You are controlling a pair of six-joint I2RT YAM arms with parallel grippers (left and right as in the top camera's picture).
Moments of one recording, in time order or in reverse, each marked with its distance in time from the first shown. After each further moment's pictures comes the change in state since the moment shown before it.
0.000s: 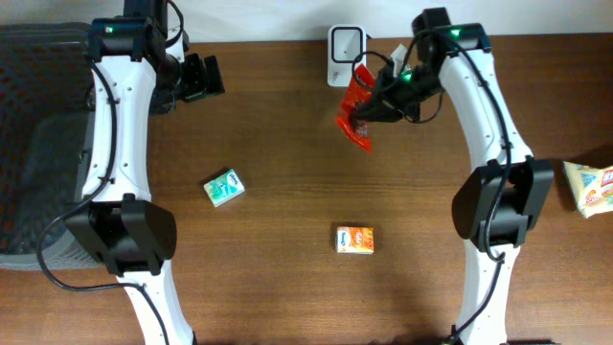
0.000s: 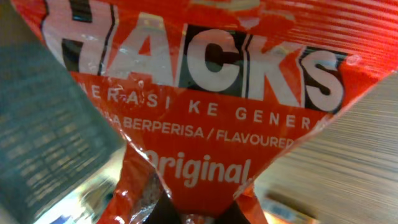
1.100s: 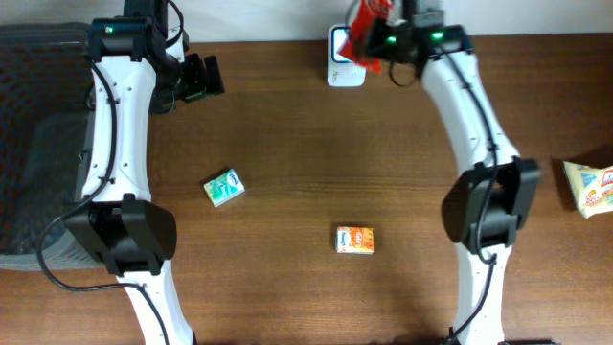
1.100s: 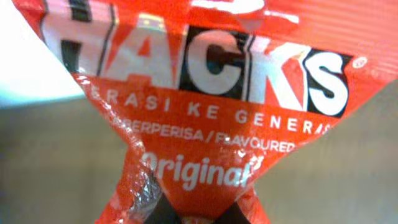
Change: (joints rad) left arm 0.000 0.000 0.000 0.000 0.000 0.000; right arm 0.102 0.001 0.001 0.741 0.621 0.034
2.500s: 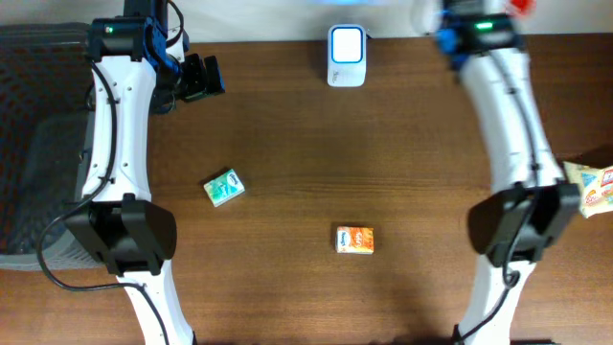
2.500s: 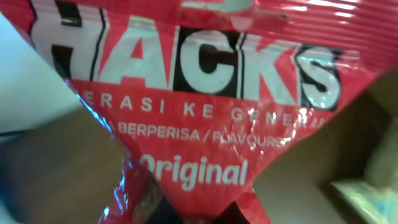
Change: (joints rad) left arm 0.000 0.000 0.000 0.000 0.000 0.000; right arm -0.159 -0.135 0.023 -0.378 0.680 0.080
